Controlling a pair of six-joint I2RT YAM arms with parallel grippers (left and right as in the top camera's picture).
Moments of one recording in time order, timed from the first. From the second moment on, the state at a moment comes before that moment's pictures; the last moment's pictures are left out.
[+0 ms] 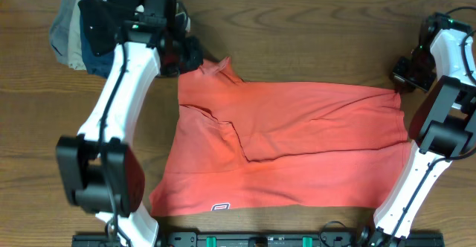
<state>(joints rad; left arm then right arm) -0.14 1.82 1.63 -1.00 0.29 -0.36 -0.34 2.40 2.00 -1.27 0.04 0.33</state>
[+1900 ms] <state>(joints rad) -0.14 1.20 0.97 -1.49 0.23 -0.41 -0.39 1.72 1.39 -1.47 0.14 0.50</state>
